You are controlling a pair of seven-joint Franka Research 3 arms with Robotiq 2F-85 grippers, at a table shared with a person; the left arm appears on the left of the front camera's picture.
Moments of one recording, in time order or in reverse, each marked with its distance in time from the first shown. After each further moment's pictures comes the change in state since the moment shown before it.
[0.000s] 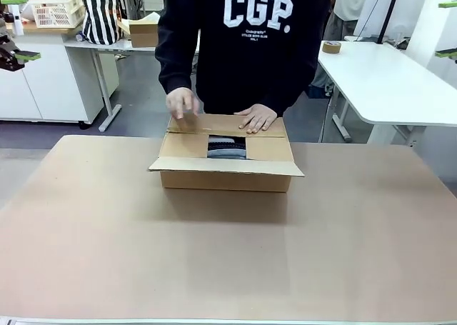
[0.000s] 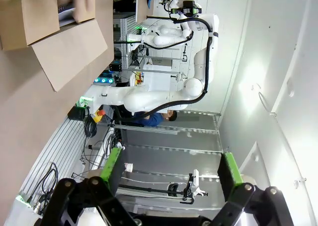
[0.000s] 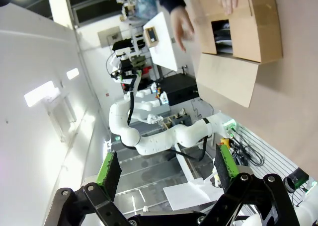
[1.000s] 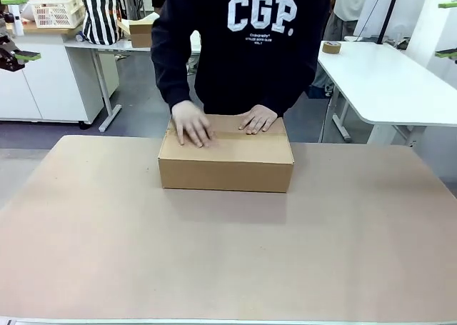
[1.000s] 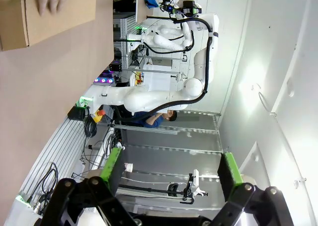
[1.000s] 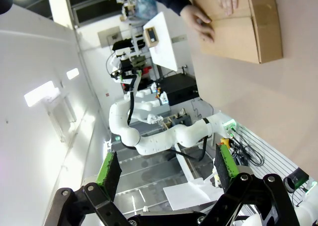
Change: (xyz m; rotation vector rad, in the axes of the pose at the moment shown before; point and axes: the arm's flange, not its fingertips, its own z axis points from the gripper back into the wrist) left arm 0.000 0.000 0.000 0.000 0.000 0.000; right arm 0.000 0.000 0.000 0.000 0.000 0.000
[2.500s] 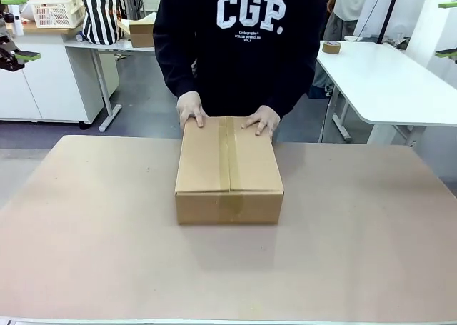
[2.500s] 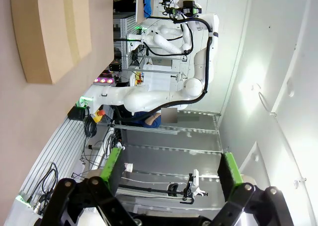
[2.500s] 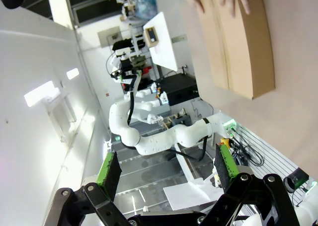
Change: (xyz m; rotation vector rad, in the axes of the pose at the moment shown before) left arm 0.000 0.000 0.000 0.000 0.000 0.000; right arm 0.000 0.000 0.000 0.000 0.000 0.000
